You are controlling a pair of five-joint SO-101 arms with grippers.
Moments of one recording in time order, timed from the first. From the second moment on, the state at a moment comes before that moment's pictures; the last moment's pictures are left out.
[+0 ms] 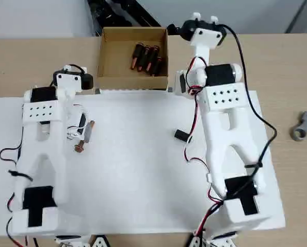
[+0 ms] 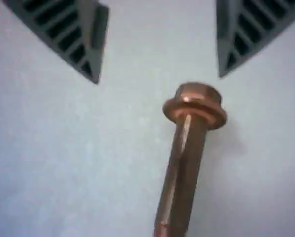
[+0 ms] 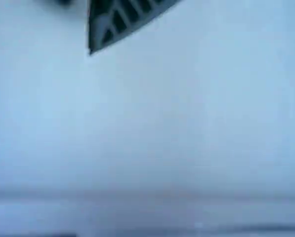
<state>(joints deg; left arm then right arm) -10.2 1.7 10.2 89.4 -9.0 -13.1 4.7 -17.0 82.5 -14.1</state>
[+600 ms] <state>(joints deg) -10.3 14.5 10.2 82.4 -9.0 -13.3 0.0 -17.0 91.4 -14.1</state>
